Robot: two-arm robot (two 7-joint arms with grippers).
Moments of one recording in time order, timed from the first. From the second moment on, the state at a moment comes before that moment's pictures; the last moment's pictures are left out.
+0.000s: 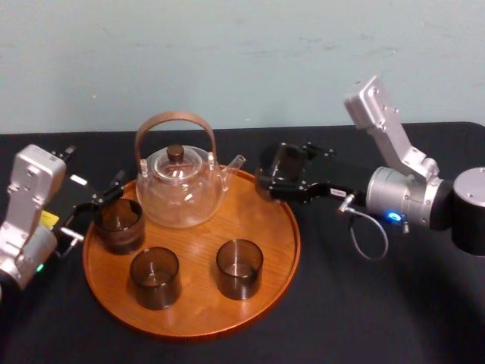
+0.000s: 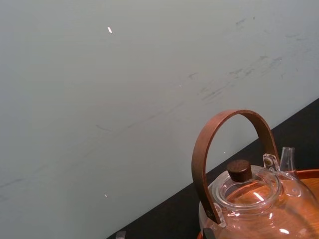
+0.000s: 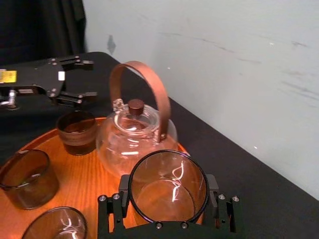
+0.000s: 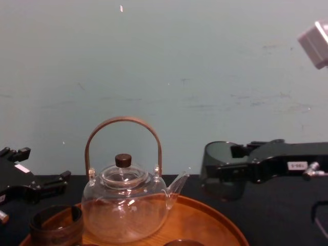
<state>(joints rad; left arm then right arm) -0.20 0.60 0.45 -1.41 -0.25 -0.12 0.03 0.43 0.47 -0.49 -1.42 0.36 0.24 0.56</state>
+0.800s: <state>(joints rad) -0.20 0.60 0.45 -1.41 -0.25 -0.12 0.03 0.48 0.41 -0.59 -1.28 0.34 0.17 0.59</state>
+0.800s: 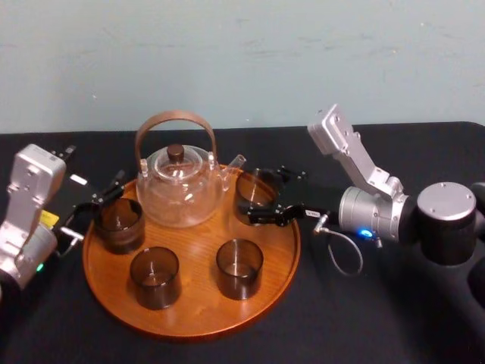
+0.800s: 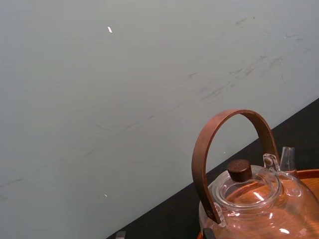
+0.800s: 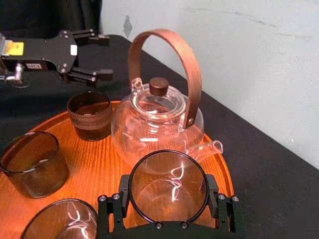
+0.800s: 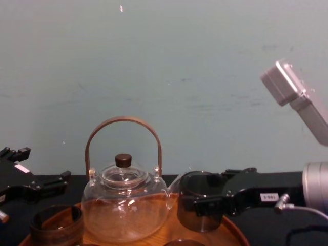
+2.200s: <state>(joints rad) -0.20 0.60 0.45 -1.41 -0.25 -0.12 0.03 0.50 0.36 -0.60 -1.15 0.29 0.15 0.59</state>
